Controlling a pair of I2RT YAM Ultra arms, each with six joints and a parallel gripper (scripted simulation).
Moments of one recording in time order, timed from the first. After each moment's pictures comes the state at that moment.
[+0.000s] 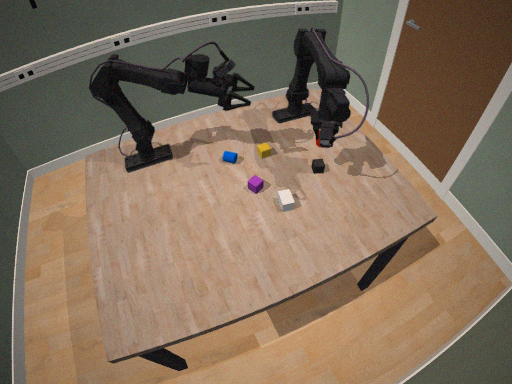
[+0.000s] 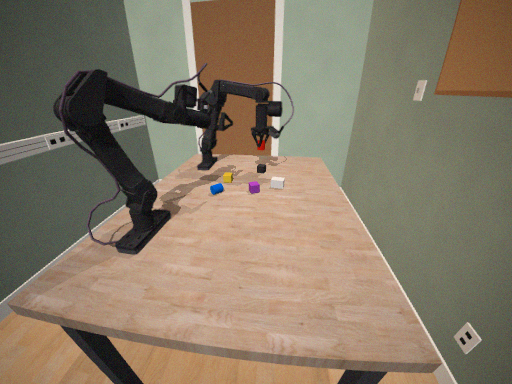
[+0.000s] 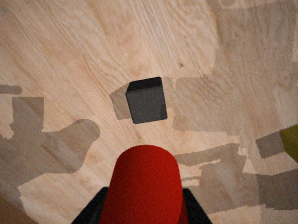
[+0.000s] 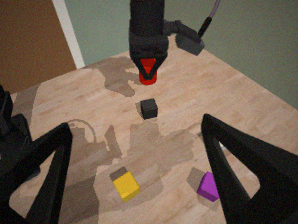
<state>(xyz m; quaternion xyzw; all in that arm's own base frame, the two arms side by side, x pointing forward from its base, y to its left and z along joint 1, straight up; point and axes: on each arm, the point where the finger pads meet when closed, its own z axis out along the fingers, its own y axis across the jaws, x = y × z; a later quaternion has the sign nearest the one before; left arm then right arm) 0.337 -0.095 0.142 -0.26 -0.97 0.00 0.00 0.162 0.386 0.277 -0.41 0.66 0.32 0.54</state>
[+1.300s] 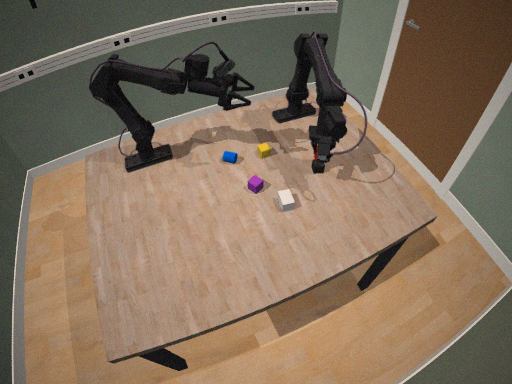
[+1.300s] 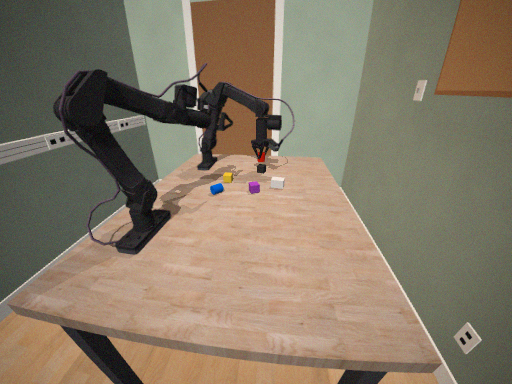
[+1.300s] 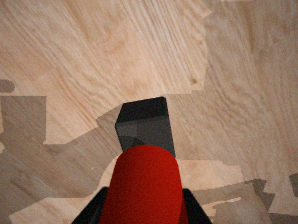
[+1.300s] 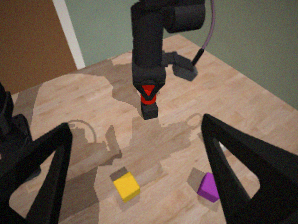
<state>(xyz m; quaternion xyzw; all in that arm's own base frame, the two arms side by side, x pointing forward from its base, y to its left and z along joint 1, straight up) 0.338 -0.093 0.076 -0.26 -0.97 0.00 0.00 0.161 0.386 0.278 -0.41 0.66 0.32 0.54</state>
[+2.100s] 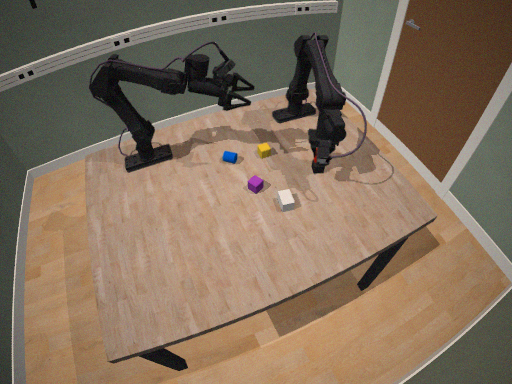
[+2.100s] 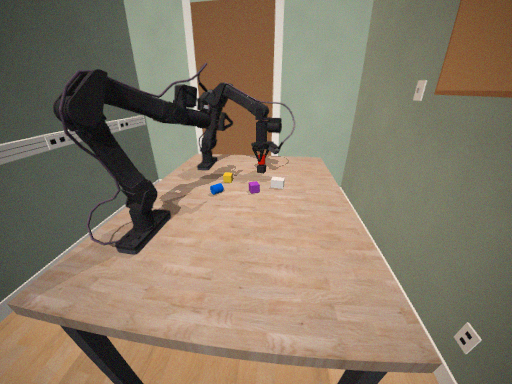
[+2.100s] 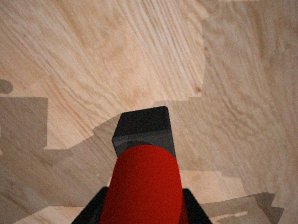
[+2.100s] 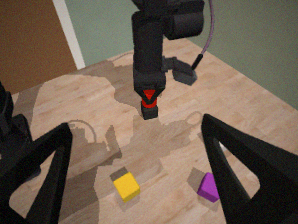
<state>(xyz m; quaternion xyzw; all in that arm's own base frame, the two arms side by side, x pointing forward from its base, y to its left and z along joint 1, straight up) 0.340 -0.094 0.062 -0.26 -0.97 0.00 0.00 0.161 0.386 0.278 -0.41 0.66 0.32 0.54</state>
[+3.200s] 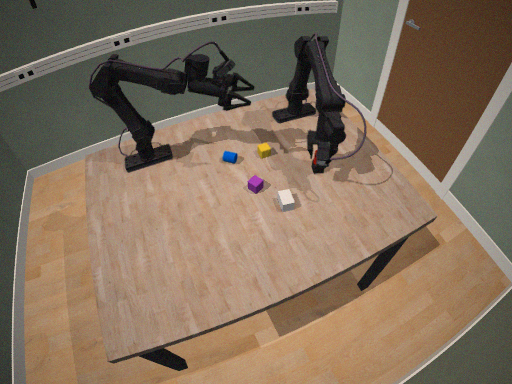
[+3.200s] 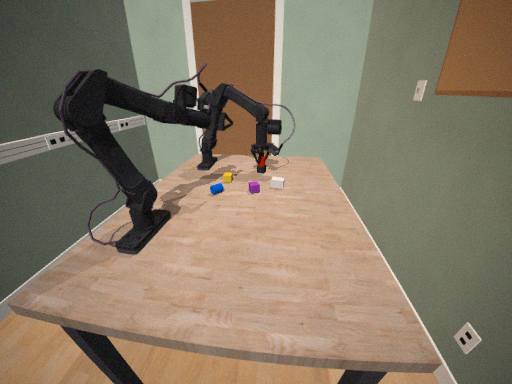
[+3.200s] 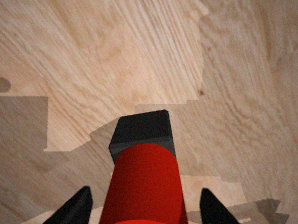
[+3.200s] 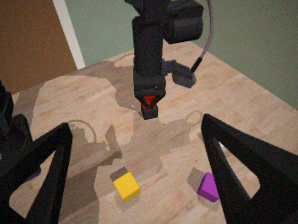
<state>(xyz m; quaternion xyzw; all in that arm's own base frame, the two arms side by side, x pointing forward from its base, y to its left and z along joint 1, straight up) 0.340 -0.094 0.054 -0.26 -0.97 0.00 0.00 0.161 0.386 0.278 -0.41 0.66 0.32 0.54</state>
